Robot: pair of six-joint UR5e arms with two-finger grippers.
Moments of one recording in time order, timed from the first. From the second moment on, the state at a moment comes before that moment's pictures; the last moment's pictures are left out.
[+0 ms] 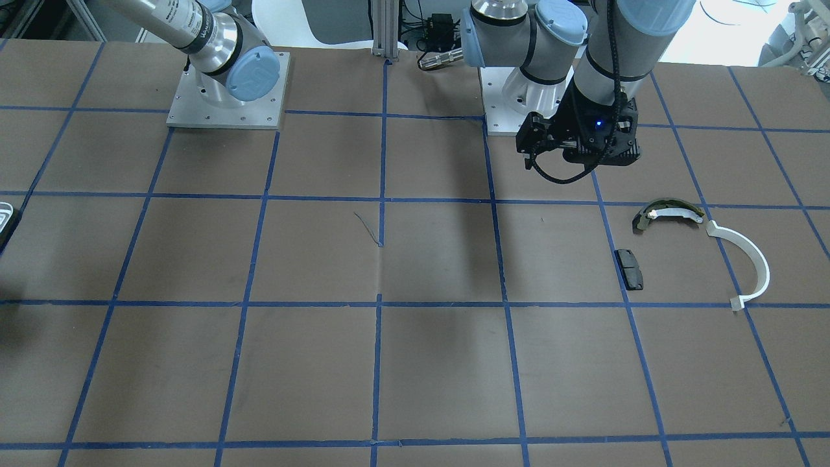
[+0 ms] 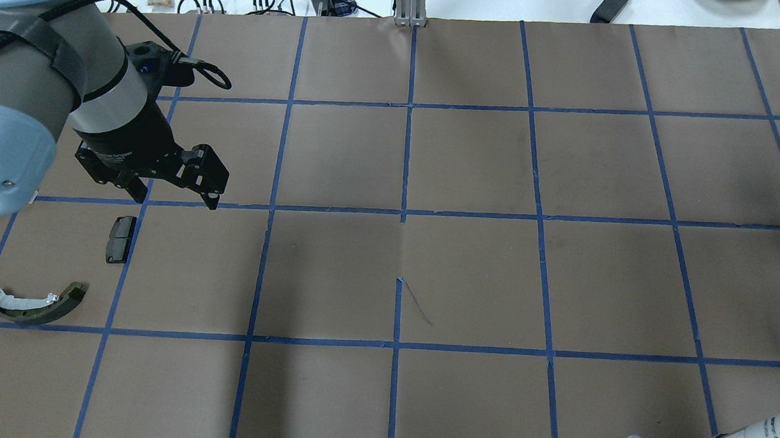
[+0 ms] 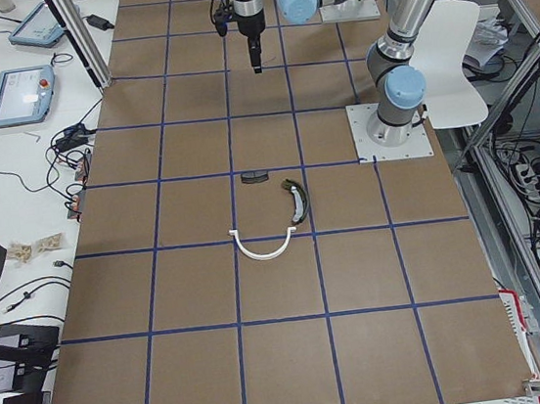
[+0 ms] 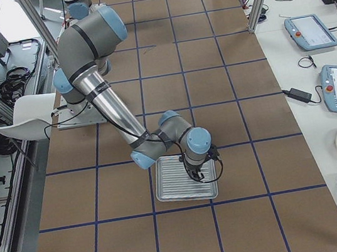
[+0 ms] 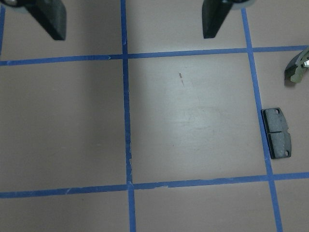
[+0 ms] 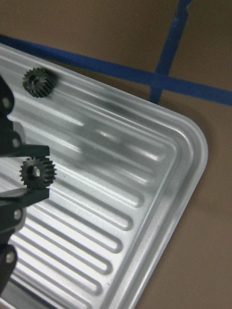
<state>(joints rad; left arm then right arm) -1.52 -1.46 -1.82 -1.49 1.59 0.10 0.71 -1.04 1.58 -2.12 -1.64 -1.19</state>
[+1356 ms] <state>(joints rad) -1.50 -1.48 -1.83 -1.49 1.60 0.10 1.83 -1.31 1.88 -2.11 -1.55 0.32</state>
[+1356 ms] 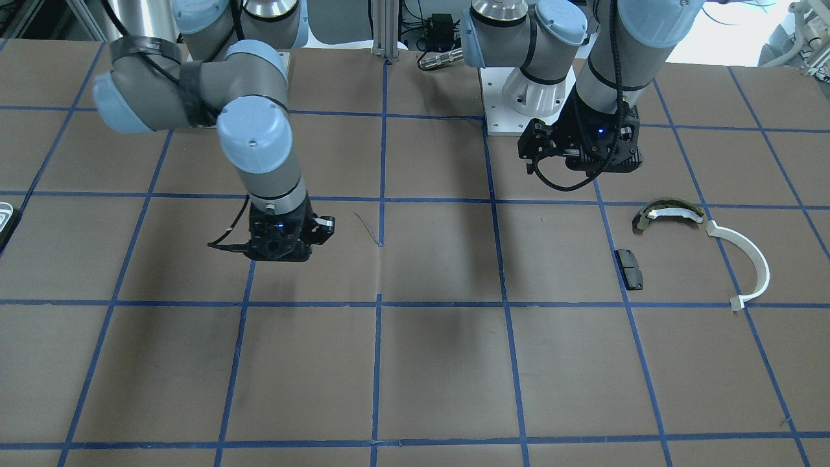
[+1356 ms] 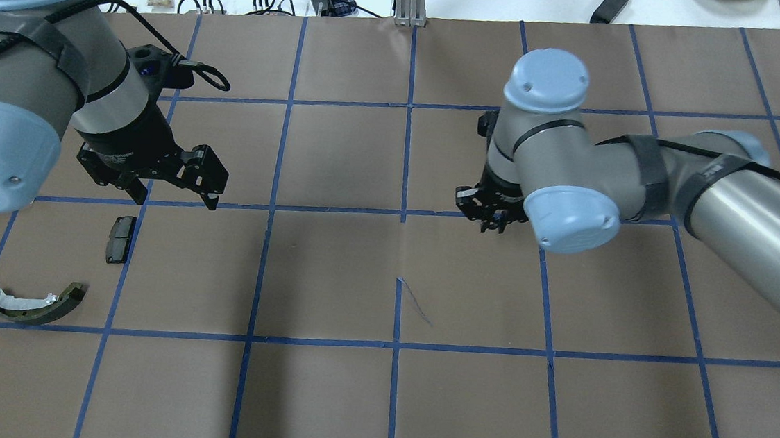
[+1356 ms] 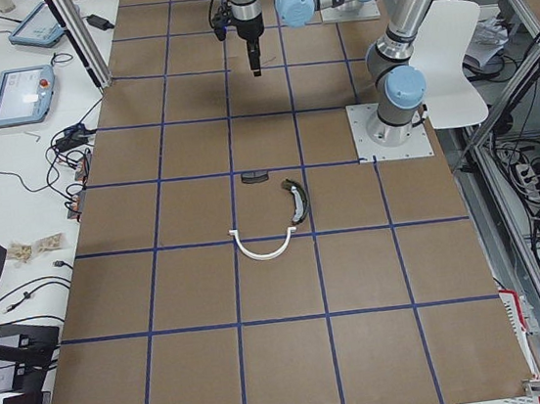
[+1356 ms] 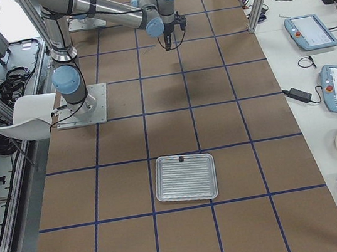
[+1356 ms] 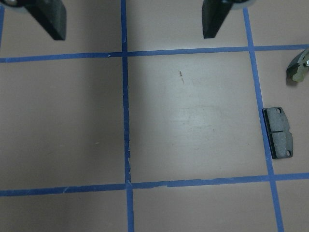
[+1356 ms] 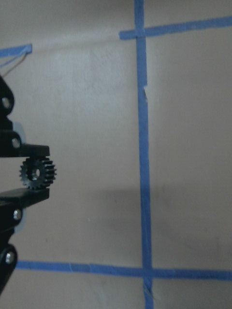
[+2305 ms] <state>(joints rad) -1.50 -1.50 -1.84 -1.48 1.60 0.09 1.99 -1.21 1.87 -2.29 -1.51 0.58</state>
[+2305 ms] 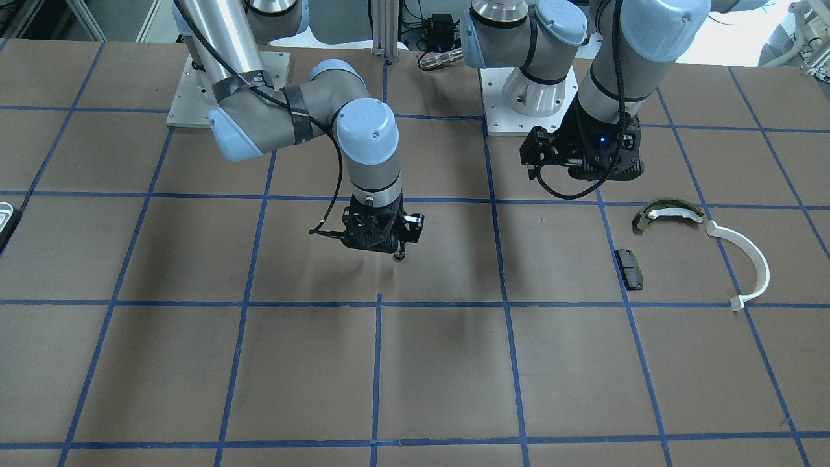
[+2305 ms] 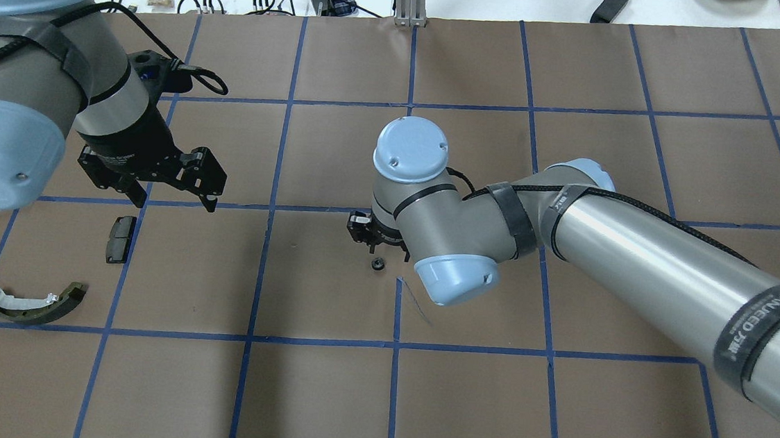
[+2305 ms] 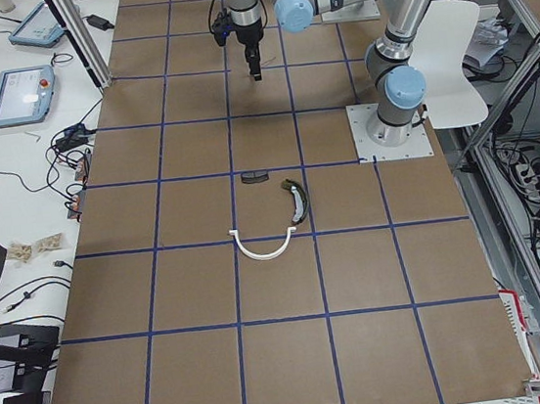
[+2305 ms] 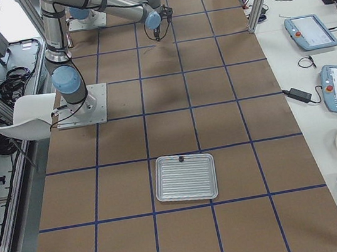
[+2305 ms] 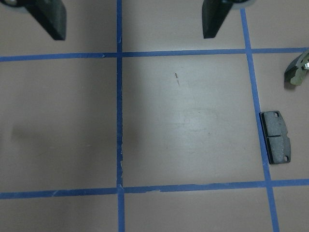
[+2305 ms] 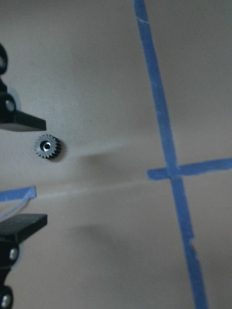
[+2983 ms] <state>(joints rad) -1.66 -1.56 -1.87 -1.38 1.58 -0.04 1.53 -1.37 1.82 -2.07 -1.56 -0.36</state>
